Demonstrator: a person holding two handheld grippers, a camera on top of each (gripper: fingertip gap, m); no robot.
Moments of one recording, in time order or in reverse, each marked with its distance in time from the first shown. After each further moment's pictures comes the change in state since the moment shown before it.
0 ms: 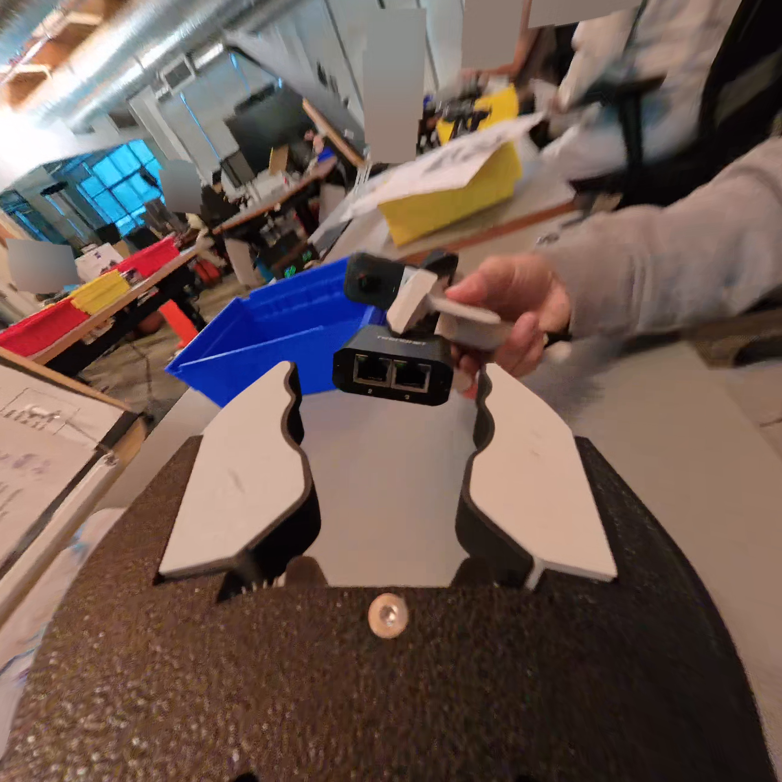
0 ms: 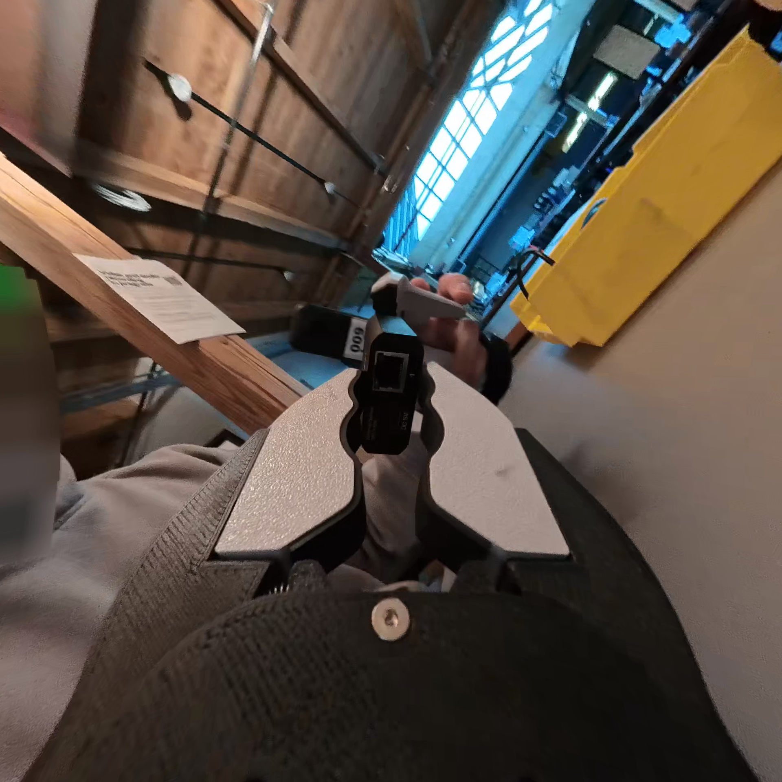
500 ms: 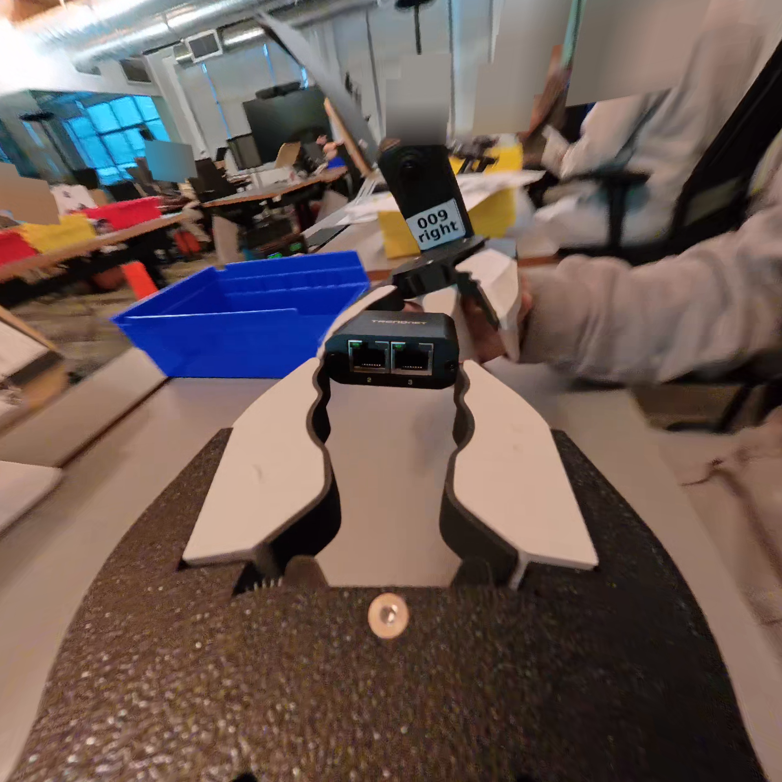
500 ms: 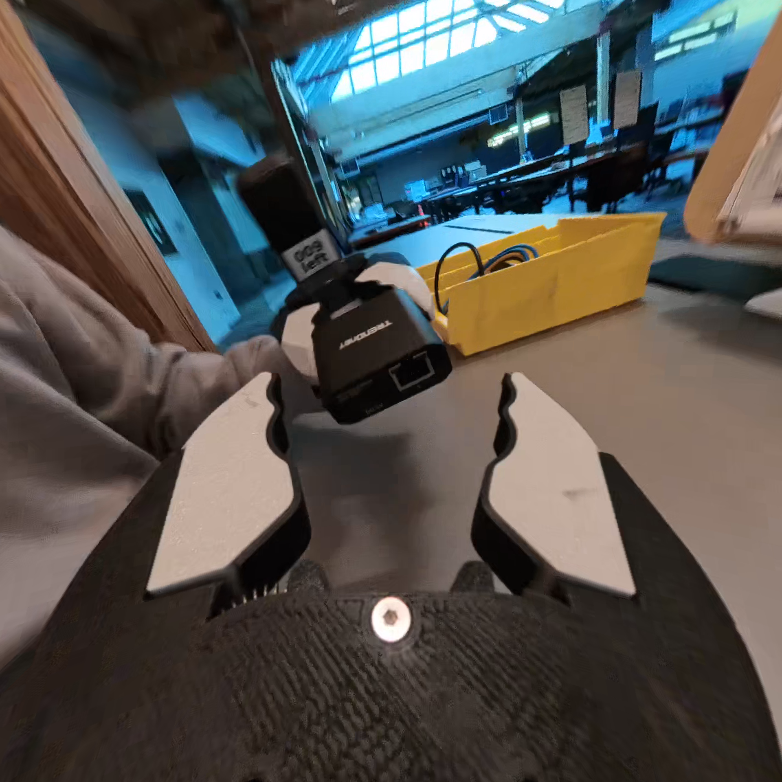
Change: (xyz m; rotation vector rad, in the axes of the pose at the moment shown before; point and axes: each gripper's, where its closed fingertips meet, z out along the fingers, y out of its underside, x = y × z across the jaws) left arm 0.017 0.011 0.000 0.057 -0.014 -0.232; right arm 0.001 0.023 0.000 -0.260 0.205 -0.756
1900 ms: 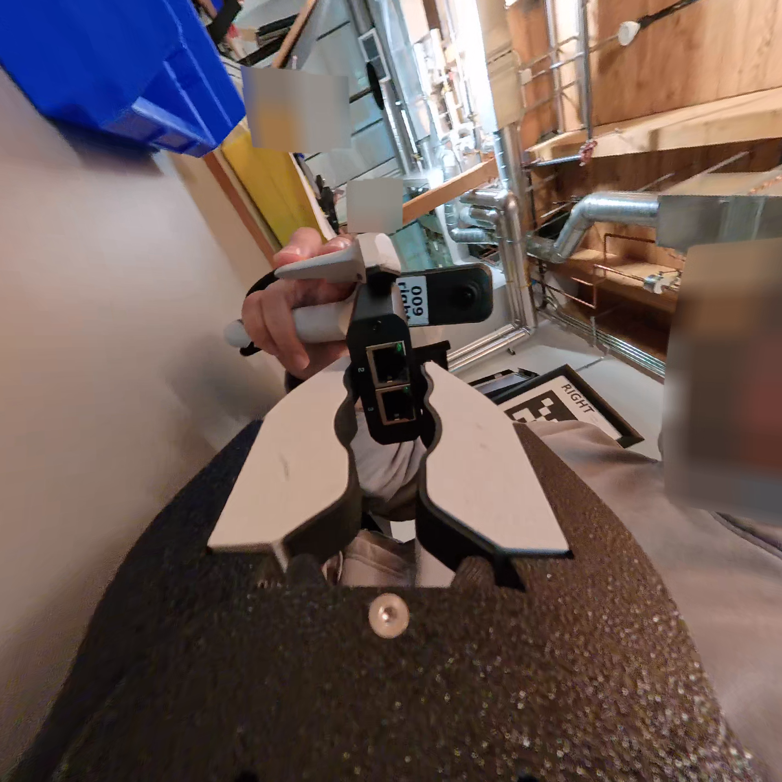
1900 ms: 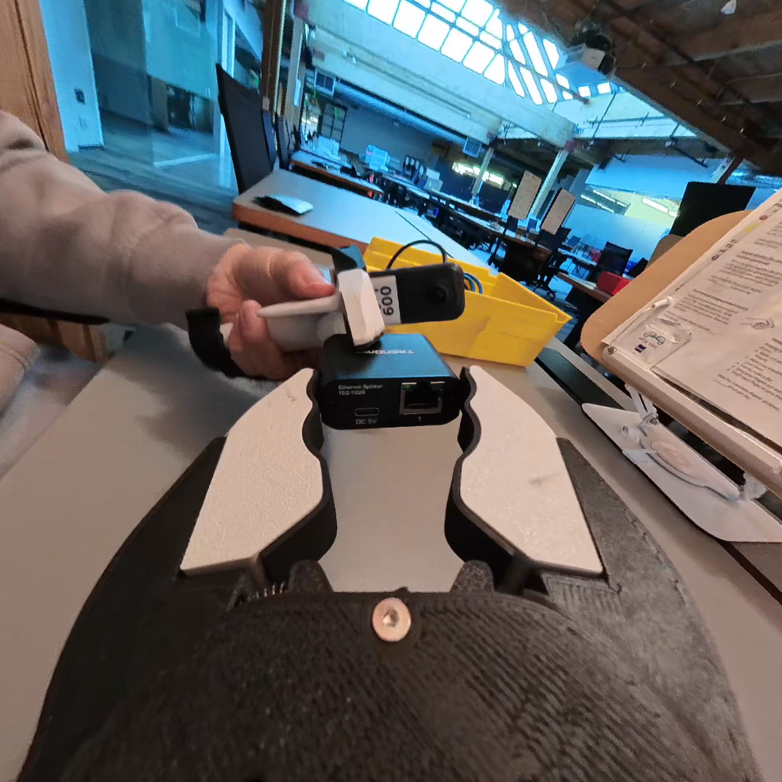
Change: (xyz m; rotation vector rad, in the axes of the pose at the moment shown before) left arm 0.023 0.018 0.021 0.101 0.396 -1.308; right arm -0.001 0.020 -0.001 -0.077 0.103 -0.594
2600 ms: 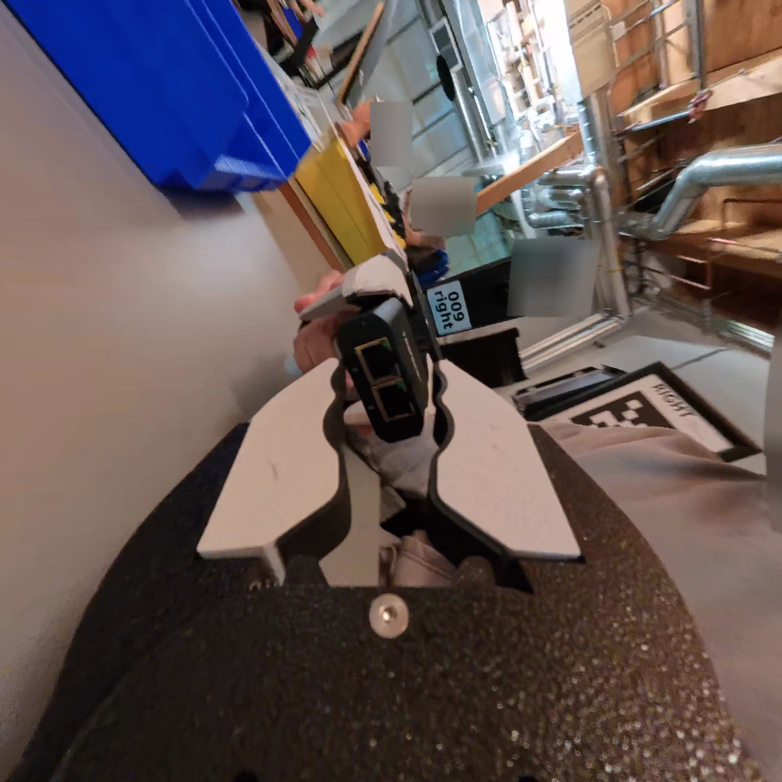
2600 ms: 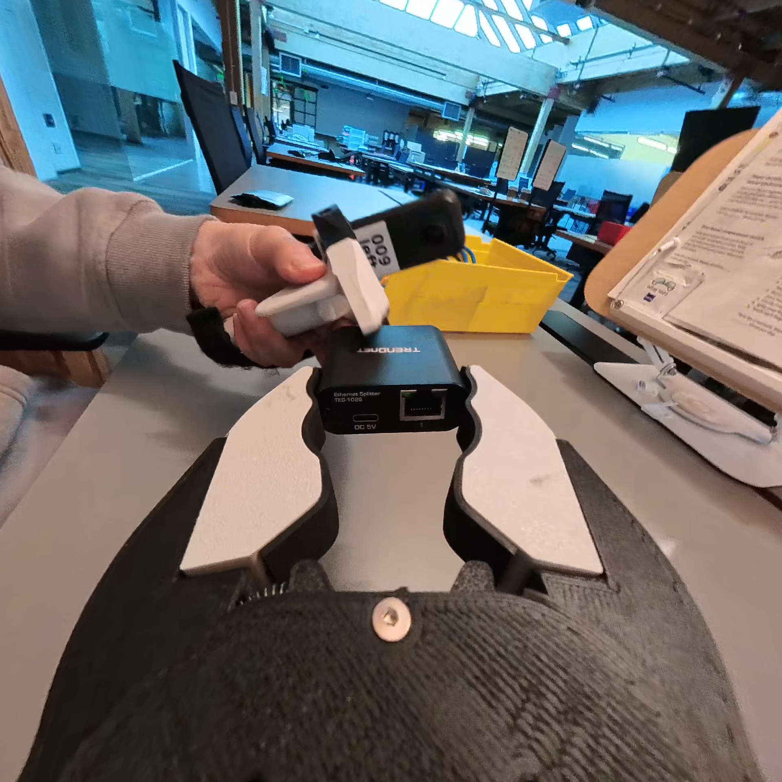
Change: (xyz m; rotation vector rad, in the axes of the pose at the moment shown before) left arm -0.010 -0.015 -0.006 -0.007 -0.182 0.124; right arm 0.007 0.011 0.006 -0.045 0.045 0.131
